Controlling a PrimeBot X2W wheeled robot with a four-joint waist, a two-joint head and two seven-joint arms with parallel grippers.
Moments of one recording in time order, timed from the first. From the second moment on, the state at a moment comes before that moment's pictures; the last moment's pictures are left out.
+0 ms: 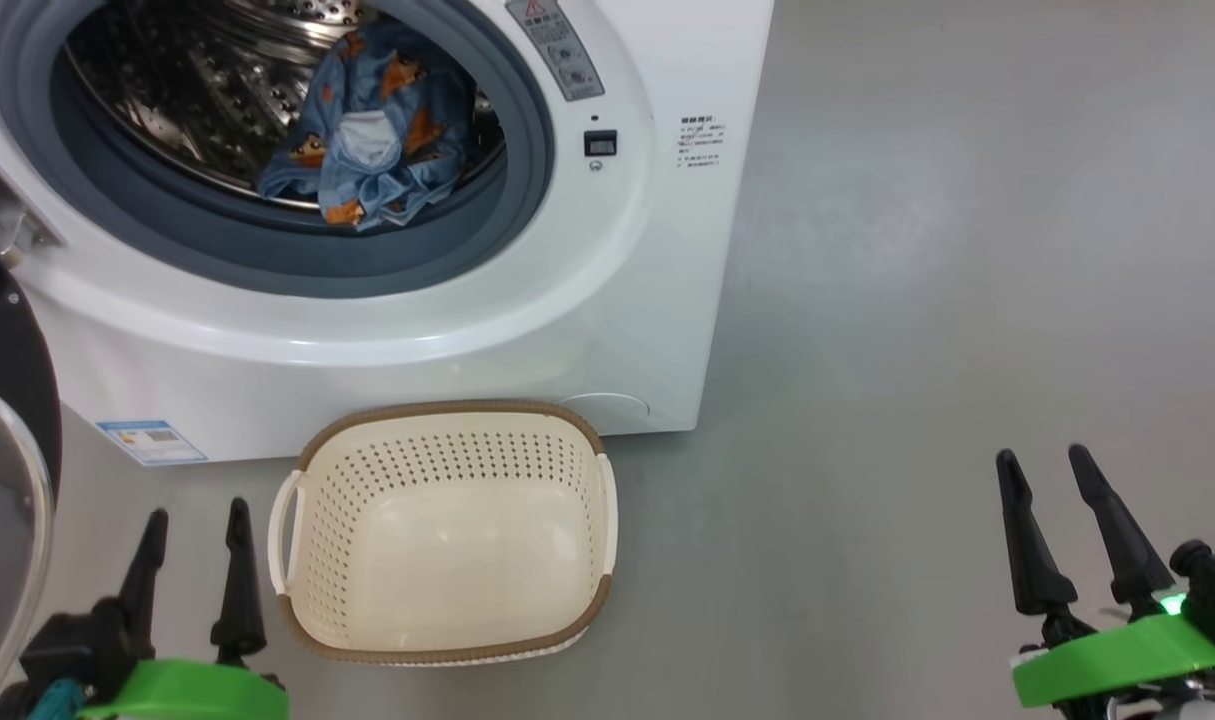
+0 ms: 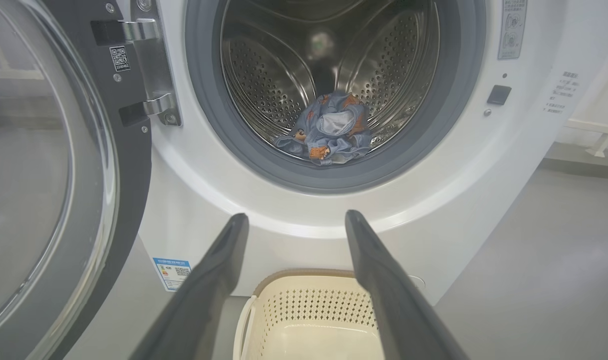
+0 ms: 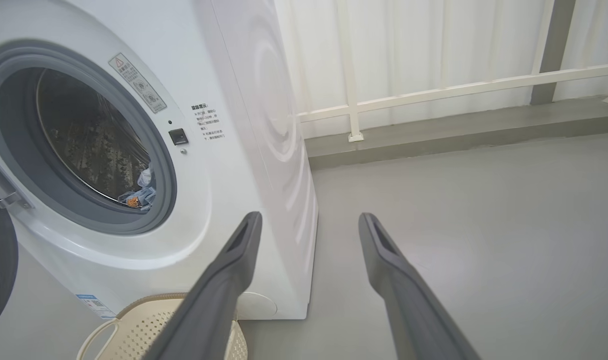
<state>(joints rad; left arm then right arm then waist) -0.17 0.12 0.07 0.39 -0.26 -0.13 -0.26 -0.01 -0.18 0.04 0.11 0.42 0.13 -0.26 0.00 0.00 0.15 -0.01</state>
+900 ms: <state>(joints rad) -0.05 0.10 0.10 0.29 -0.23 -0.13 -0.26 0.04 -0.18 0.04 0.12 0.42 0.13 -0.26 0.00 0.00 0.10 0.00</state>
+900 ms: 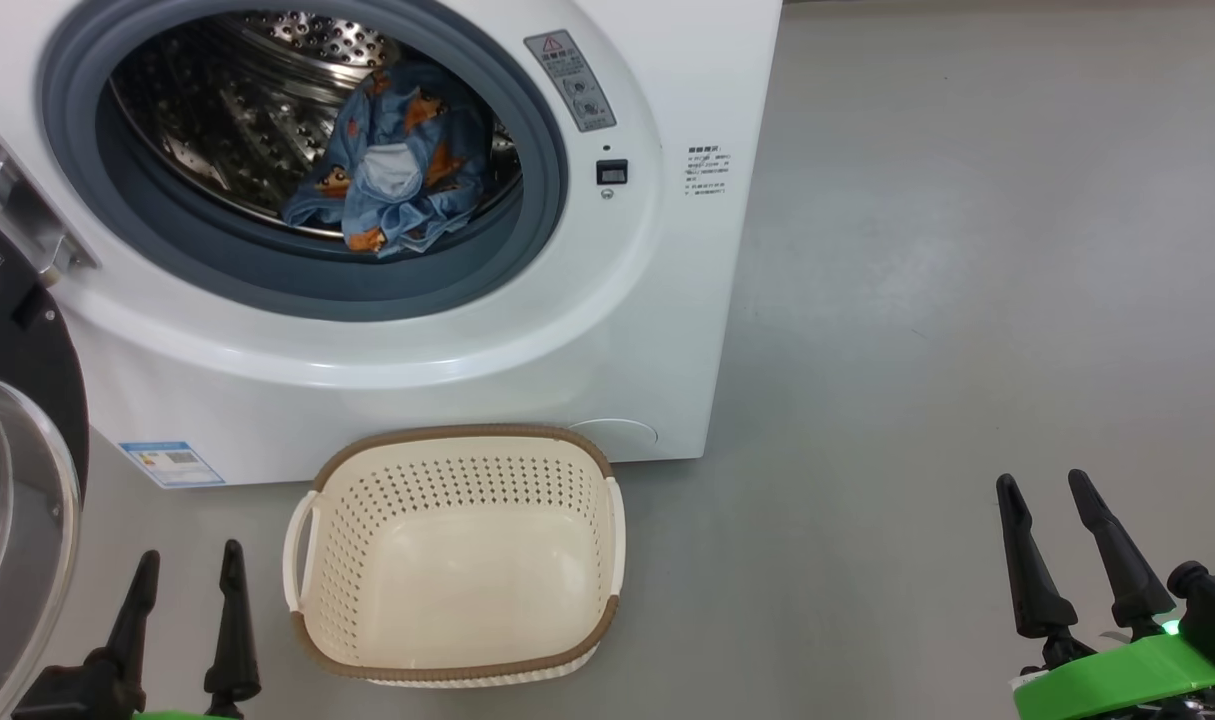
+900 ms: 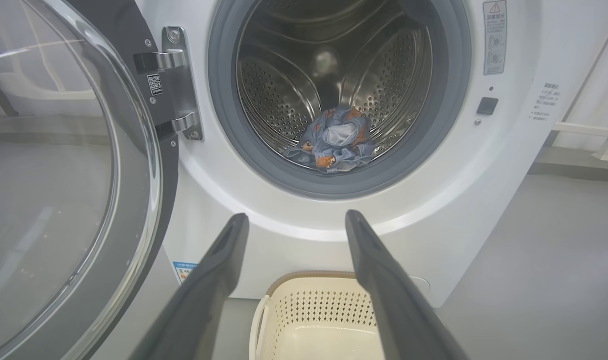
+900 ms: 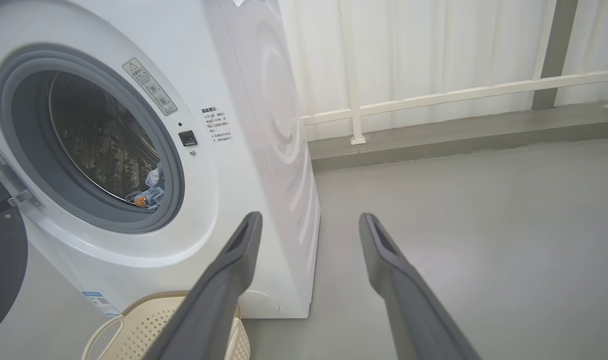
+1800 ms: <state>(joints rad) -0.03 0.08 0.11 0.26 -0.21 -0.13 -0.26 0.06 -0.18 0.04 0.12 0.42 0.13 -0.26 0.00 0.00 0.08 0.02</state>
